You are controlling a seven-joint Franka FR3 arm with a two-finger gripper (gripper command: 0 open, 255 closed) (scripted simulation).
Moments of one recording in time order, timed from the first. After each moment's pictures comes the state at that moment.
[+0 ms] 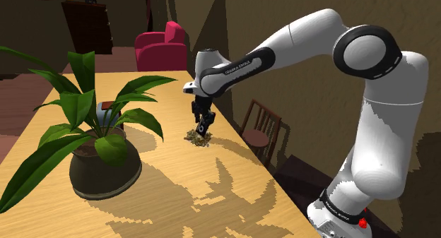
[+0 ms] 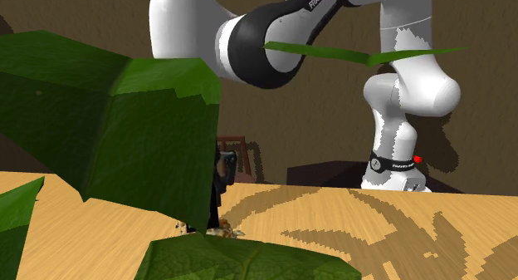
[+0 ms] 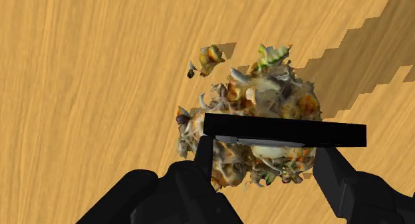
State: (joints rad) arm 0.09 0.31 0.13 -1.92 -0.05 2.23 -1.27
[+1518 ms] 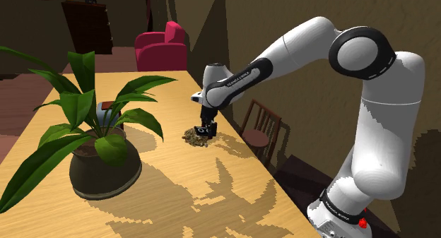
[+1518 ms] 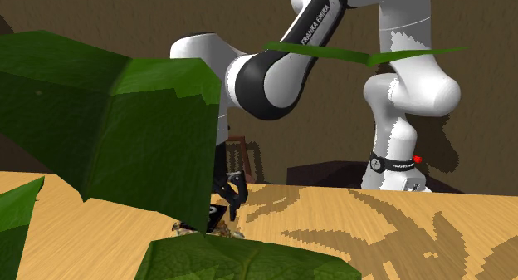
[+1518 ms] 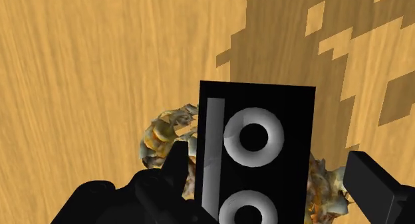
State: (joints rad) arm 0.09 0.33 0.08 -2.04 0.01 2.38 -1.00
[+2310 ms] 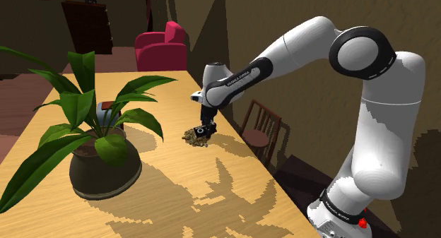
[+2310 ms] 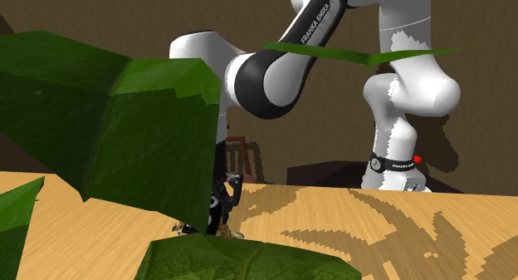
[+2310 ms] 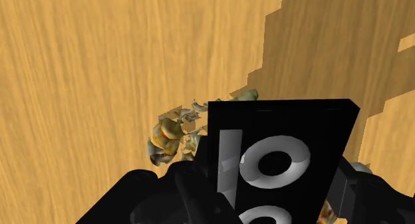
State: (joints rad) arm 0.09 0.33 0.08 -2.04 0.01 2.38 -1.00
